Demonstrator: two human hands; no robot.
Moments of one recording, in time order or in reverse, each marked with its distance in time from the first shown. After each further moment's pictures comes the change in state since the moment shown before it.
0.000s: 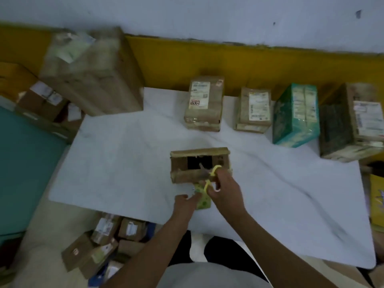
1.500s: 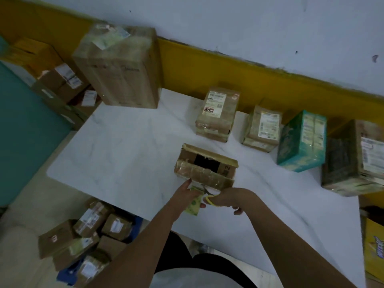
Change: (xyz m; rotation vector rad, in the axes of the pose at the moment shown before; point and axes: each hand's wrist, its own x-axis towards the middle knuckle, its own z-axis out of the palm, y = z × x) left_hand 0.002 0.017 -0.004 -0.326 -0.325 0.191; right_hand 0.053 0.004 -0.027 -0.336 -0.946 0.656
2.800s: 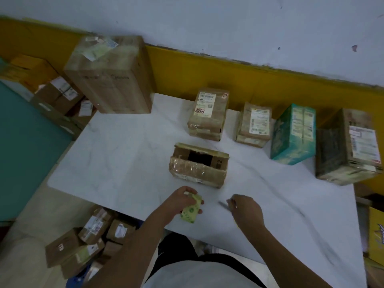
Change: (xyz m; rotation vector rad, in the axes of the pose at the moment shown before) left_hand -0.020 0.002 -0.002 0.216 -0.098 -0.071; right_hand 0.014 0.086 0.051 -0.153 0.801 -0.223
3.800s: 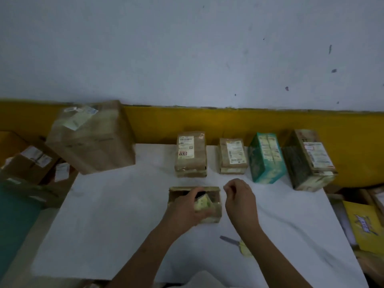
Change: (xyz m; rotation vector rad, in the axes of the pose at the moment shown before) left_hand -0.057 0.133 0.013 0.965 0.066 0.557; right_hand -0.008 -0.098 -0.121 0.597 0.653 0.029
